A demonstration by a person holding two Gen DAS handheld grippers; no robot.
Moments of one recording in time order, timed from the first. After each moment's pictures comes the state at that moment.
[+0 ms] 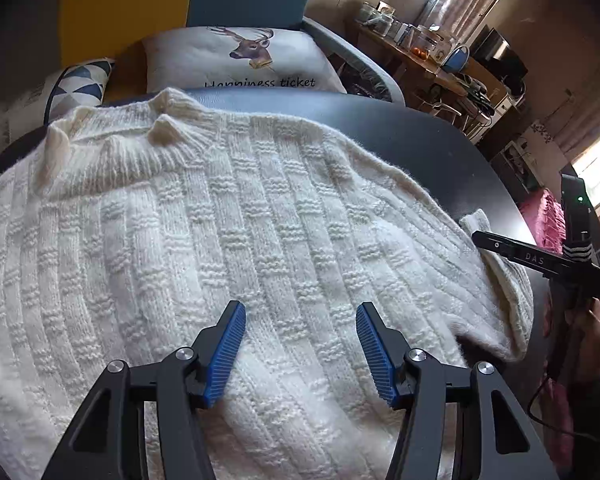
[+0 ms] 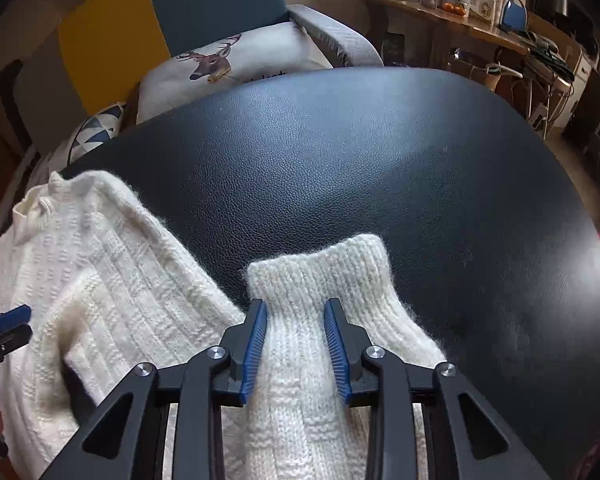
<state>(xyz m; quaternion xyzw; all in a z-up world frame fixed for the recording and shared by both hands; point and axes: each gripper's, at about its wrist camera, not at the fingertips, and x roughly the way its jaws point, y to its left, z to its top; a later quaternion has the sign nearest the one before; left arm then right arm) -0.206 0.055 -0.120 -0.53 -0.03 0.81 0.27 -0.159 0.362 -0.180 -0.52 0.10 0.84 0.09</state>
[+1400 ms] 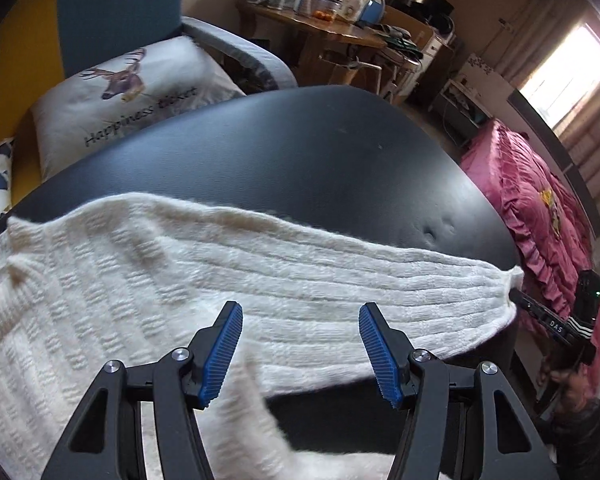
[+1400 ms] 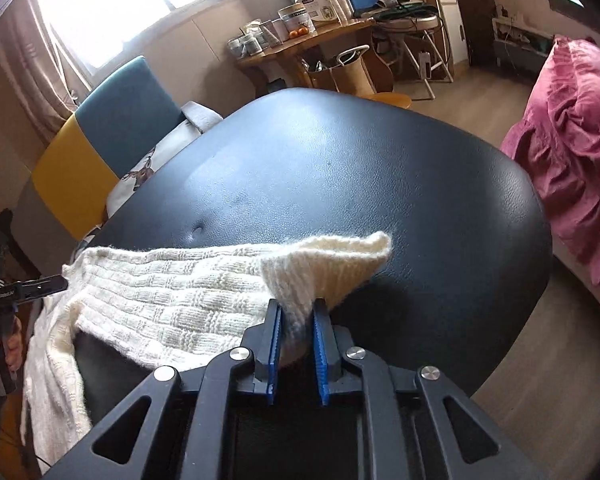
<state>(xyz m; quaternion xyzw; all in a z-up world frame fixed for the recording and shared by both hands) -0.202 0.201 -0.075 -0.52 0.07 0.75 0.39 0.109 0.497 -0.160 -0.36 0.32 0.86 0.17</state>
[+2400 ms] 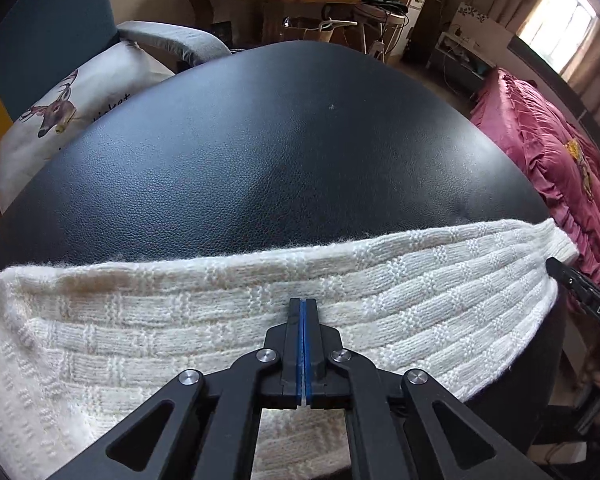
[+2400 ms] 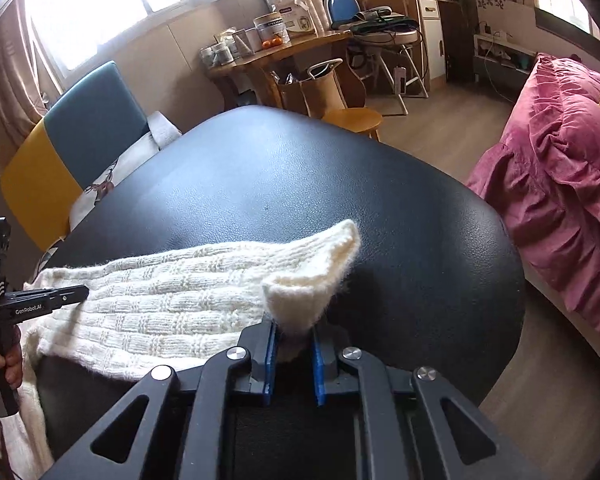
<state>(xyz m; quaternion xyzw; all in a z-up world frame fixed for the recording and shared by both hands) -0.181 0.335 -0.118 -0.52 0.16 0.75 0.38 0.083 0.544 -0.161 -0.36 0.28 0.86 0.22</state>
